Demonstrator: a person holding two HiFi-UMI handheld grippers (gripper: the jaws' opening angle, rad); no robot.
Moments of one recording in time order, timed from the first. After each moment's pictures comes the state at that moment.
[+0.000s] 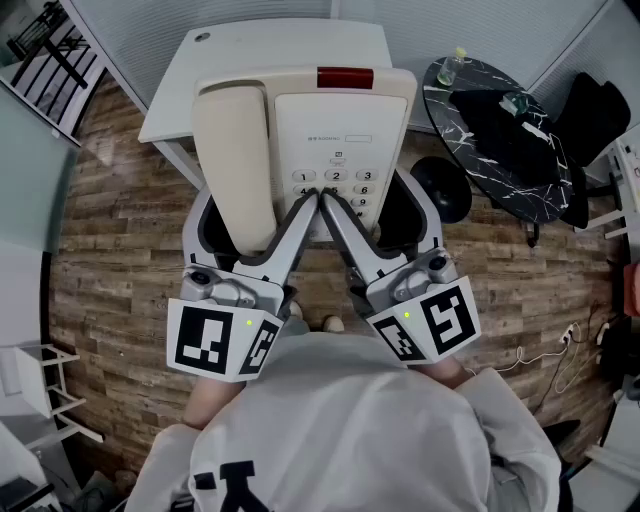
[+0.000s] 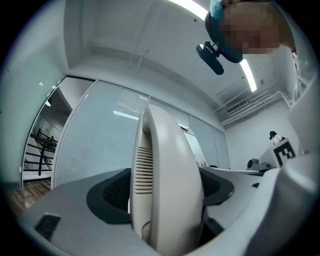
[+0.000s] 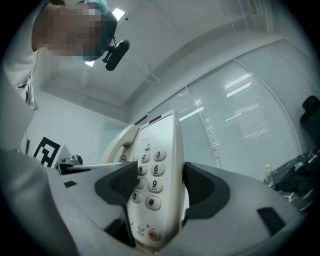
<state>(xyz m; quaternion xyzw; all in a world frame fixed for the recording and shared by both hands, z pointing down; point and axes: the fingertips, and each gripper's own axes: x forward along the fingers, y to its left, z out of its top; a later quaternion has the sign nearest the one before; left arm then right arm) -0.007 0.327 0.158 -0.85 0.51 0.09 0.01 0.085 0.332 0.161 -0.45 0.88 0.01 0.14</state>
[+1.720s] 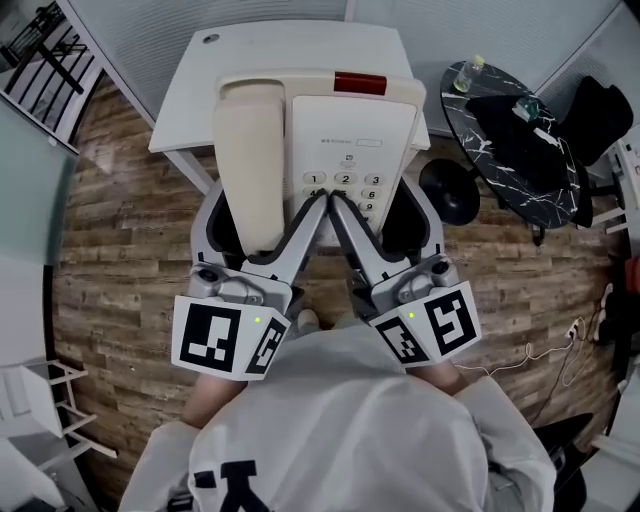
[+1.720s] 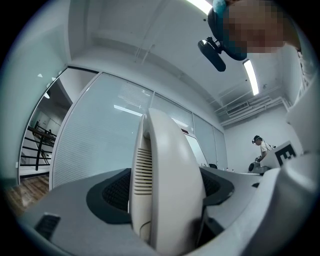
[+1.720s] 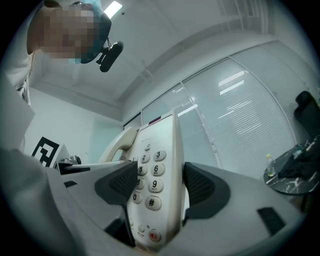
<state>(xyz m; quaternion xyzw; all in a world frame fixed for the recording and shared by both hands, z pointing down) -0.082 0.271 0.172 -0.86 0.49 0.08 -0.02 0.011 0.280 0.178 -0.48 0.86 -0.02 0.14</state>
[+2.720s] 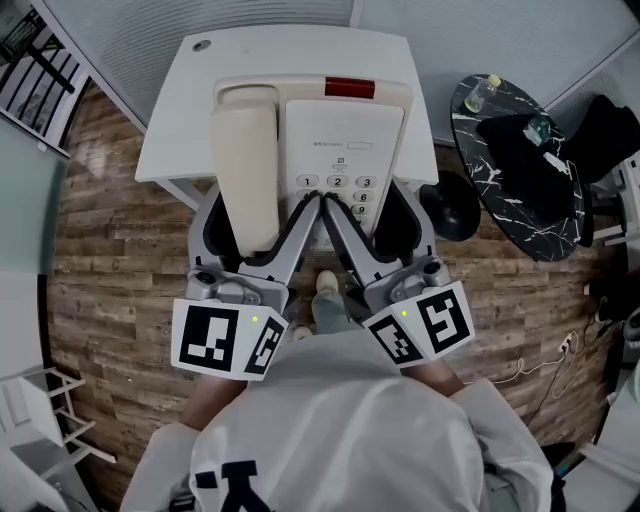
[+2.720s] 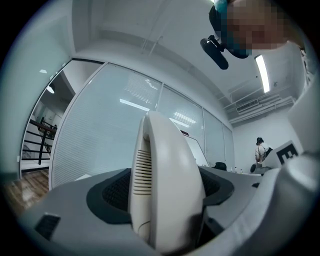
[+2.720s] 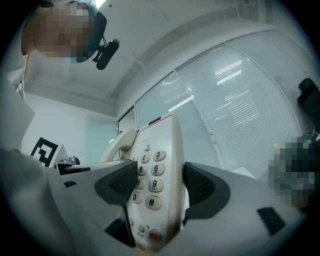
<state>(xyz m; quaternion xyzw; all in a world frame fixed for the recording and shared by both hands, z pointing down) -0.082 0.152 0.196 -0.85 0.52 0.07 -0.05 0.012 0.159 0.203 -0.48 0.86 -0.06 0.13</state>
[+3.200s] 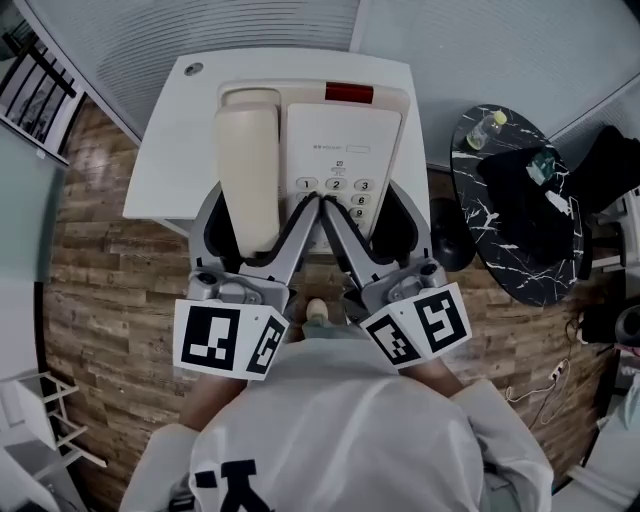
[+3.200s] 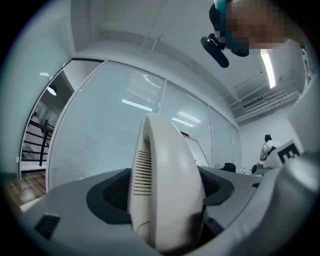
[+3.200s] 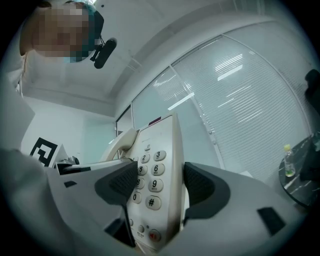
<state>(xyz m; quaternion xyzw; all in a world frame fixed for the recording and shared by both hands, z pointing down) -0.047 0.047 0.189 -0.84 0.54 0.08 -0.04 0.047 0.051 0.199 -0.47 0.87 -0.07 0.13</state>
